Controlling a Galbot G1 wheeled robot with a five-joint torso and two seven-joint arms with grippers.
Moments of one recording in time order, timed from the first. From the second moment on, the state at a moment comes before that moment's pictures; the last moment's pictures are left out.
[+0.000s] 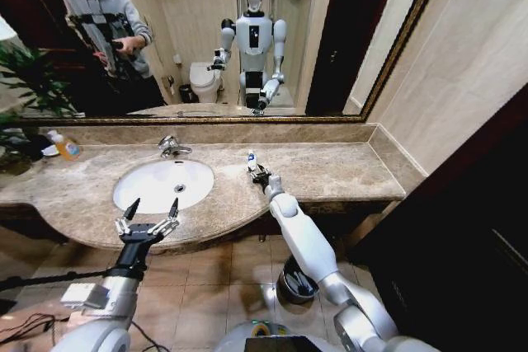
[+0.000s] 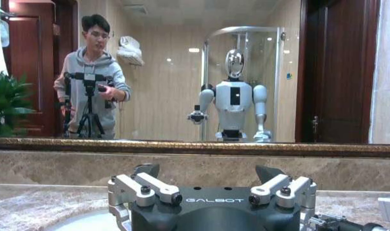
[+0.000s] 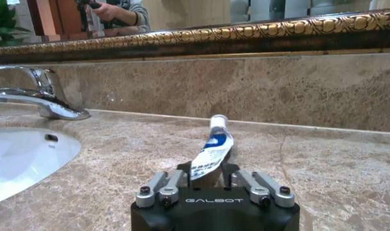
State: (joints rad) left arm 1.84 -1.36 -0.82 -2.47 -0.37 0.04 0.05; right arm -0.64 1.55 0.13 1.21 0.18 -0.14 -0.02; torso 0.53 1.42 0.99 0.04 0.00
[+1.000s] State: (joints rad) left arm 1.84 -1.36 -0.82 -2.47 -0.37 0.04 0.05; right arm -0.83 1.34 0.23 1.56 0.26 -0.15 -0.02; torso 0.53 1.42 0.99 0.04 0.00
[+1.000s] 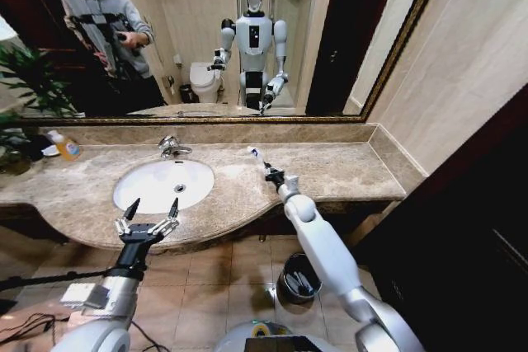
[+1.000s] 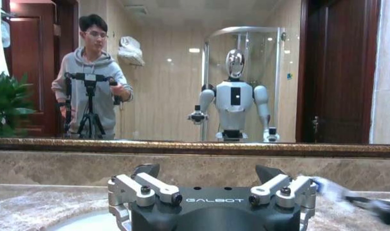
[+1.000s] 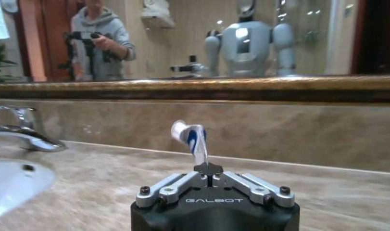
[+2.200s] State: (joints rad) left arm 1.84 -1.36 -0.82 -2.47 -0.37 0.04 0.05; right arm -1.77 1.38 0.69 1.99 0.26 0.13 -0.05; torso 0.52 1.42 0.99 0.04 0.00
